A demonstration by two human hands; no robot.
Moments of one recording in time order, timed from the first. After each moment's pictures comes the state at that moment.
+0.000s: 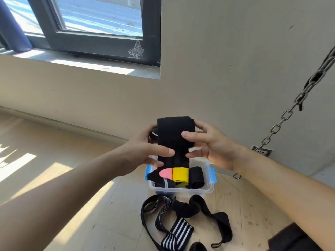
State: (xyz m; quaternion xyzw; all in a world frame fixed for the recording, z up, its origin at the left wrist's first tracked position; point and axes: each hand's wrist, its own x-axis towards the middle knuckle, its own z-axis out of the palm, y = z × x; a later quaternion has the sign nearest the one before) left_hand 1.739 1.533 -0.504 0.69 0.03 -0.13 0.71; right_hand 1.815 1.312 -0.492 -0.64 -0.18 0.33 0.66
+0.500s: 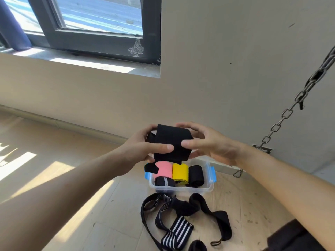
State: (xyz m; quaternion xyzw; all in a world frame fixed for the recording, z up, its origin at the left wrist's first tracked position) left_hand 1.738 1.535 -0.509 0.72 0.04 -0.10 0.68; right_hand 1.824 1.308 -0.498 -0.71 -0.24 0.34 0.57
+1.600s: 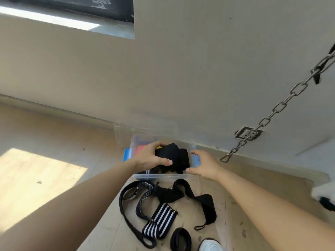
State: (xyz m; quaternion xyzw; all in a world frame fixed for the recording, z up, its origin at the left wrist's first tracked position) left_hand 1.831 1.488 -0.711 0.82 0.04 -0.21 0.52; right_hand 1.861 1.239 -0.701 -0.93 -0.11 0.25 0.24
